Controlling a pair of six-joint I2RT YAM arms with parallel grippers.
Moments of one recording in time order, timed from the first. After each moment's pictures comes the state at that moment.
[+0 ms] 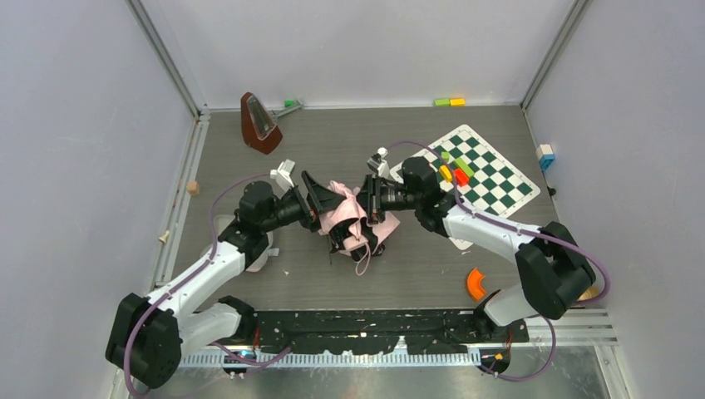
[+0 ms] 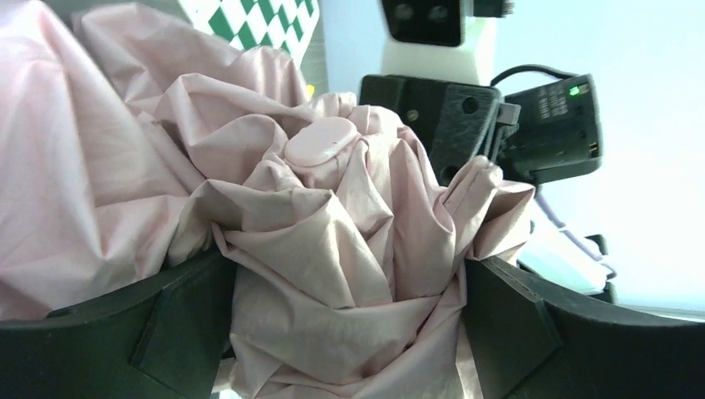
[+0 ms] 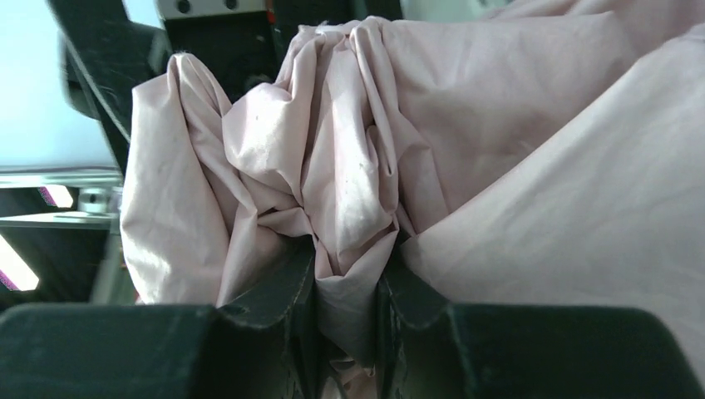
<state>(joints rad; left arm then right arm) -0.46 1.03 0.55 0.26 0.59 -1.23 0.66 1.44 0.87 0.24 -0.82 1.07</state>
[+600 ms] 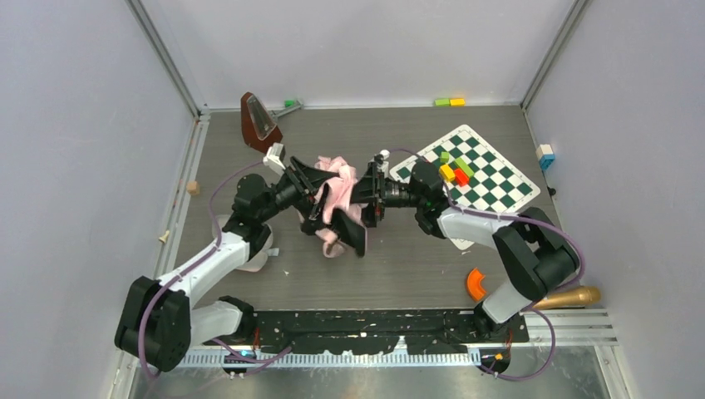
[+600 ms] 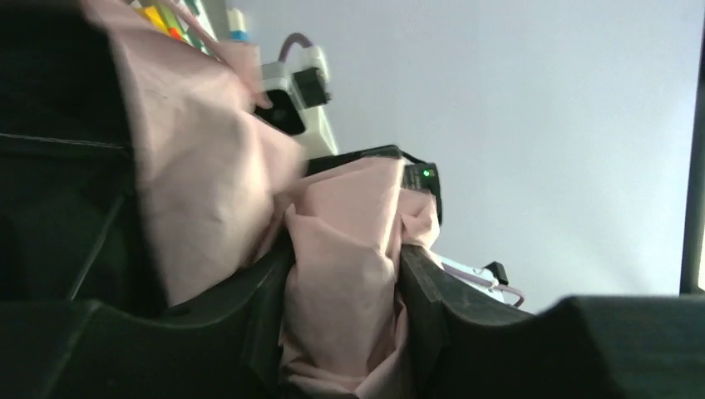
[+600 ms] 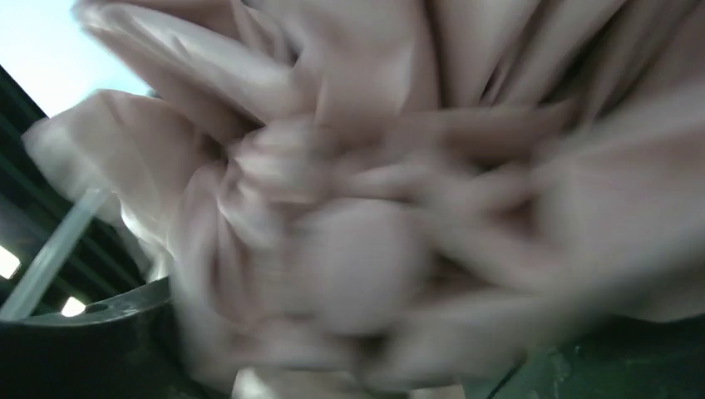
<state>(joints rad) -0.41 1.16 0.56 0.61 0.55 -1.46 0.60 1.61 0.79 0.91 -0.92 1.65</state>
